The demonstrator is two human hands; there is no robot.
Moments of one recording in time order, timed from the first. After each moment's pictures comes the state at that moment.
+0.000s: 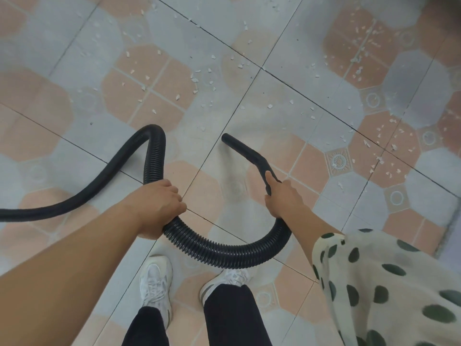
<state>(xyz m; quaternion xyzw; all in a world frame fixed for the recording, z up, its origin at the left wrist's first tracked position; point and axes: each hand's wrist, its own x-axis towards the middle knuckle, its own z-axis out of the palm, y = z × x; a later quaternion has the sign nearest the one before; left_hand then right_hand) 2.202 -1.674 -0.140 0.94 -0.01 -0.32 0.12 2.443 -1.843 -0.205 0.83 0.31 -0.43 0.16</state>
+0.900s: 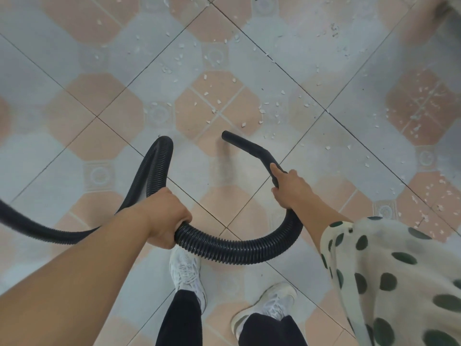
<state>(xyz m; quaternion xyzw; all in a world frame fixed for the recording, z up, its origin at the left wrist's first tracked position) 2.076 -1.547 -0.148 0.91 0.11 -0.35 0.21 2.360 -1.644 -0.206 0.80 0.44 -0.36 0.21</state>
